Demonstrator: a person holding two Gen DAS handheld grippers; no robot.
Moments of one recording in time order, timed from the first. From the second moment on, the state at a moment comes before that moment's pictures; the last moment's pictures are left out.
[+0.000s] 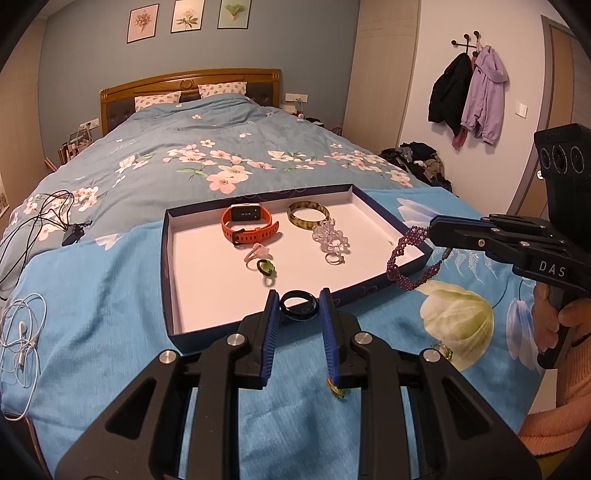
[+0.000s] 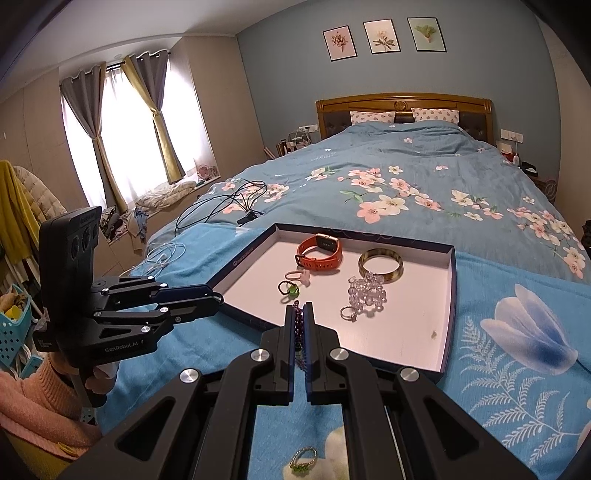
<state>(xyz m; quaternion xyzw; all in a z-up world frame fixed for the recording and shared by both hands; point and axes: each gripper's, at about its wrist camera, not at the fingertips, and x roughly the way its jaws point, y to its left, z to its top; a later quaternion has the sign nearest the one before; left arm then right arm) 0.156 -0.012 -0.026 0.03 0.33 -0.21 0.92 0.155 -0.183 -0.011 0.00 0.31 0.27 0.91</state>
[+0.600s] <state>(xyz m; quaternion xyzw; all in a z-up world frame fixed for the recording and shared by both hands) 0.180 -0.014 -0.028 0.02 0.33 -0.20 0.92 0.186 -0.181 -0.011 0.02 0.32 0.27 0.91</state>
